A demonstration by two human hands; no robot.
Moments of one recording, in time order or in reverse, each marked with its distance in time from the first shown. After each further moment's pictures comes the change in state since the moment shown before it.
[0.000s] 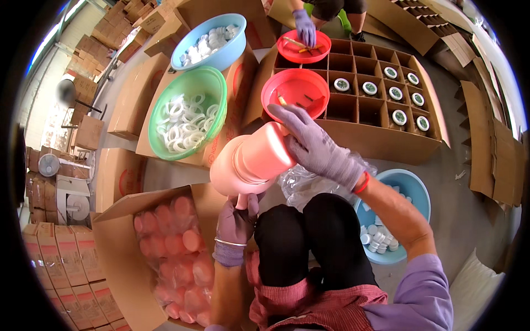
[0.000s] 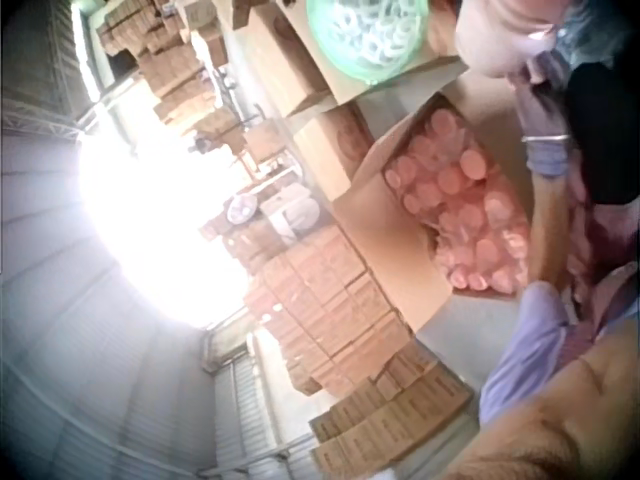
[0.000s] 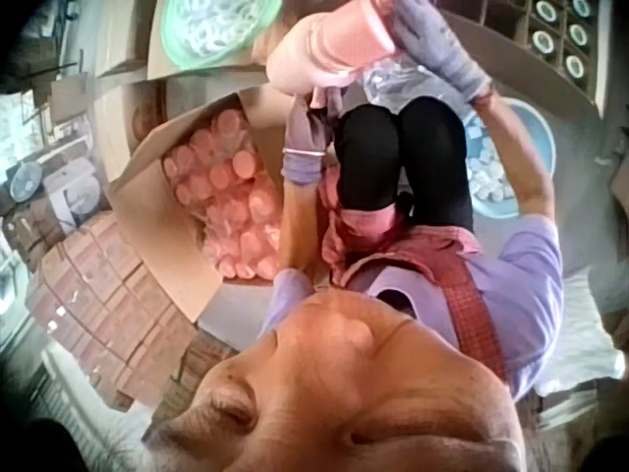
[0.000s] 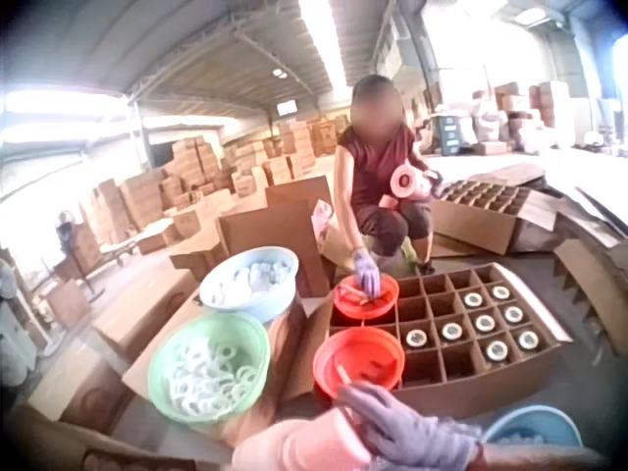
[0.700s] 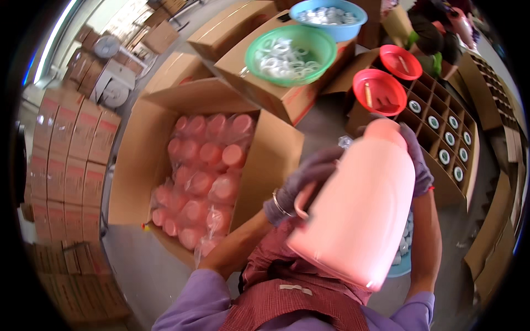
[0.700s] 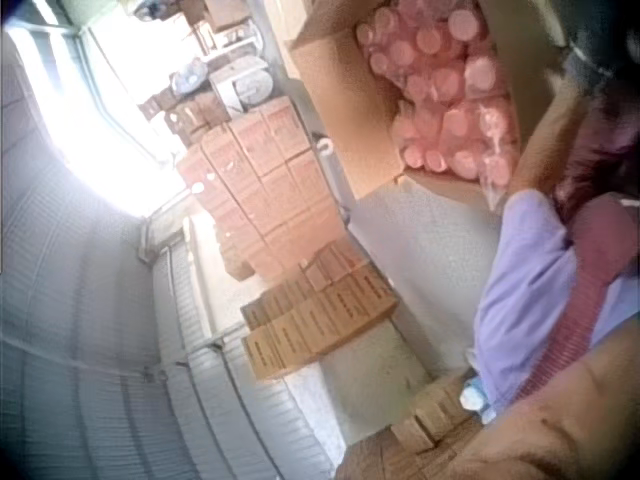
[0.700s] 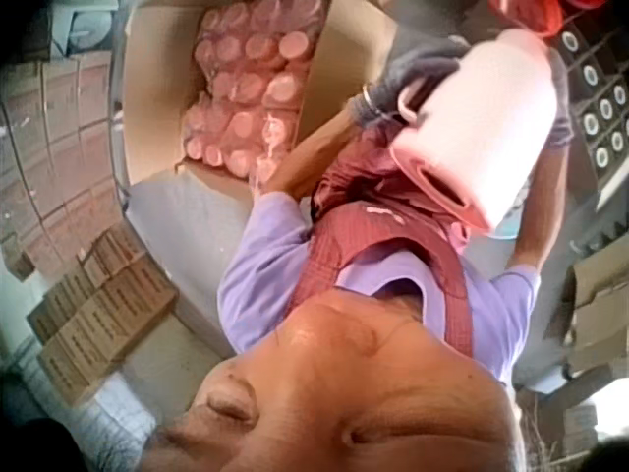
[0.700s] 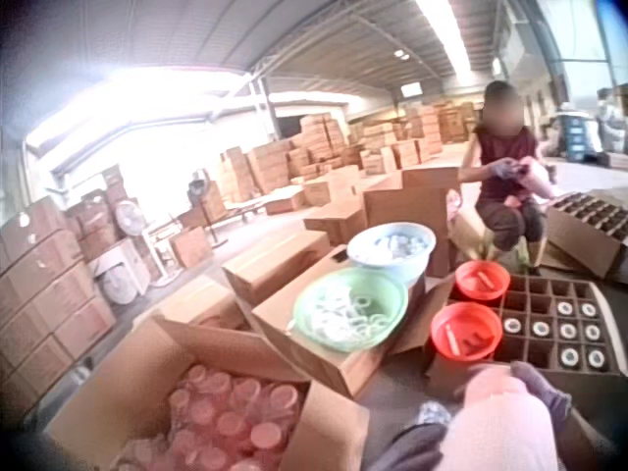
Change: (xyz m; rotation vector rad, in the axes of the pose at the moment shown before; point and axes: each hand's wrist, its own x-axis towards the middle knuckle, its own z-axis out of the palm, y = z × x) left_hand -0.110 -0.023 0.047 1.153 -0.691 1.212; right_hand -0.065 -0.055 -0.025 1.034 -0.404 0.641
